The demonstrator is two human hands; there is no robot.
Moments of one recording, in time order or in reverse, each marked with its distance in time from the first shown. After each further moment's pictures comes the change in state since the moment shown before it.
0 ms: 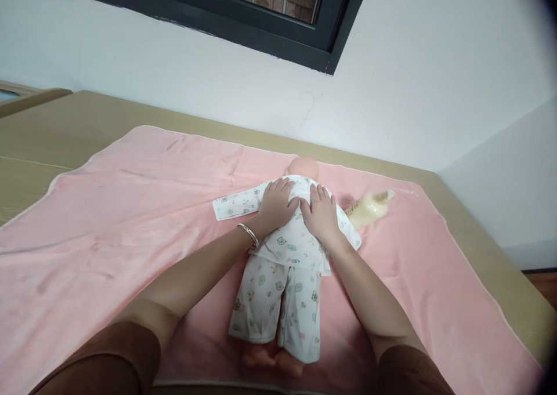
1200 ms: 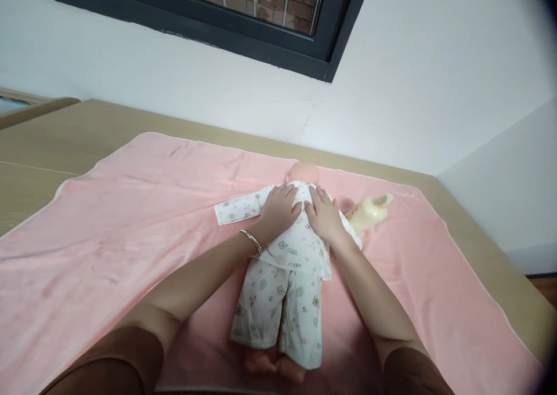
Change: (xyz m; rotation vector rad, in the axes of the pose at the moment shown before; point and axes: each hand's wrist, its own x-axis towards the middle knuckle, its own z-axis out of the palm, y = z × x) left_hand -0.002 0.004 -0.004 0.056 0.086 0.133; right_hand 0.006 0.008 -0.014 -0.001 -0.081 -0.059
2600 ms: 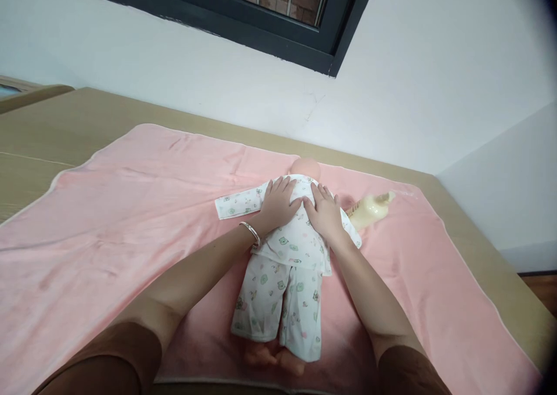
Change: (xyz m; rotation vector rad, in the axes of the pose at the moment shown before) left_hand -0.002 -0.005 0.006 -0.049 -0.129 -0.179; right_hand -0.004 -0.002 0.008 0.063 0.087 0.023
